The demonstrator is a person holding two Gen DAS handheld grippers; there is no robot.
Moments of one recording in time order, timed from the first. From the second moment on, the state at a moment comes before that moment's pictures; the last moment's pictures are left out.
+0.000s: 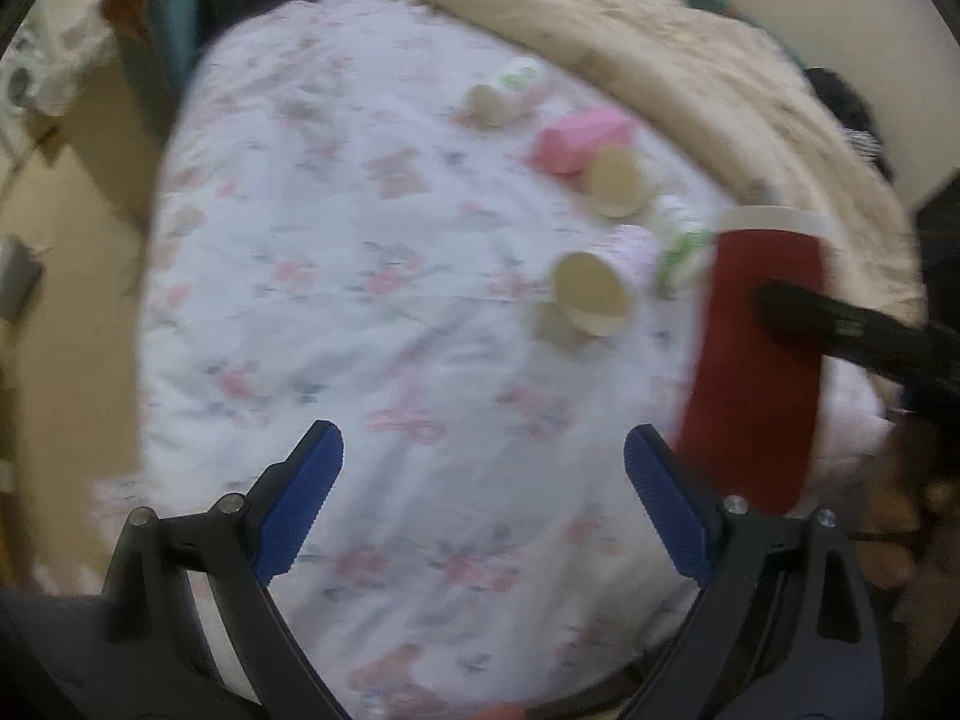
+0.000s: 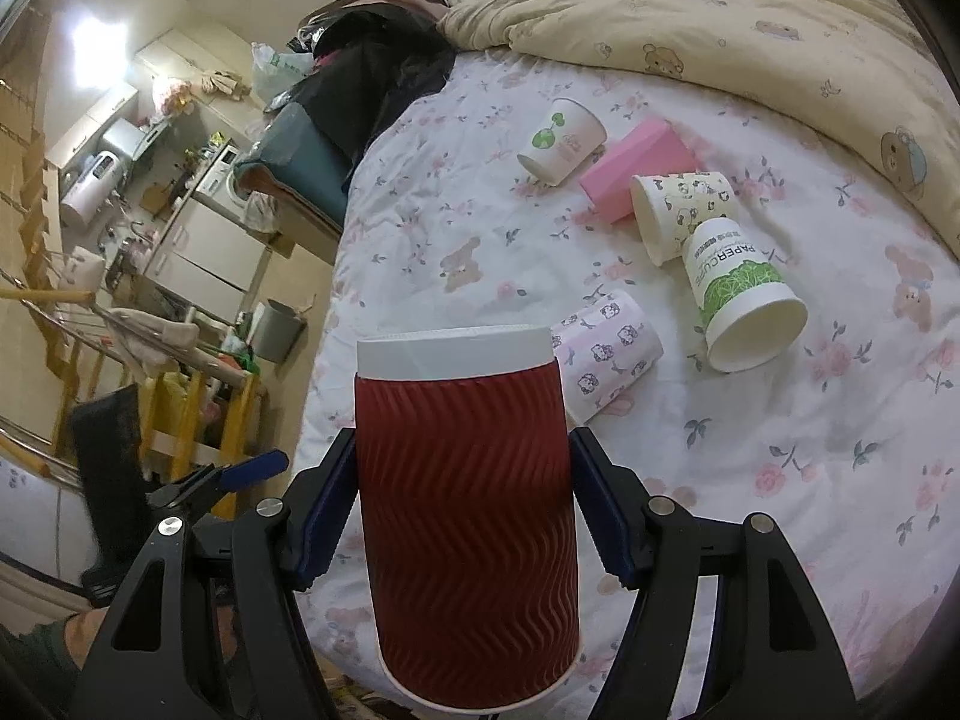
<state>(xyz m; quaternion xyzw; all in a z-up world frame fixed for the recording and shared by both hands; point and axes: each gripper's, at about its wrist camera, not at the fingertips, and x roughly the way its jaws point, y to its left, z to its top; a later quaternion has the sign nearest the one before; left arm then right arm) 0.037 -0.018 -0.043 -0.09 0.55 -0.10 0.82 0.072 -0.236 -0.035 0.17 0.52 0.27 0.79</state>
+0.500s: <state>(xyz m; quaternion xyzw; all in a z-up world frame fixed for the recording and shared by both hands) 0.031 -0.058 -0.051 -0.06 0.57 -0.16 0.80 0.064 -0.234 -0.033 0.15 0.52 0.26 0.80</state>
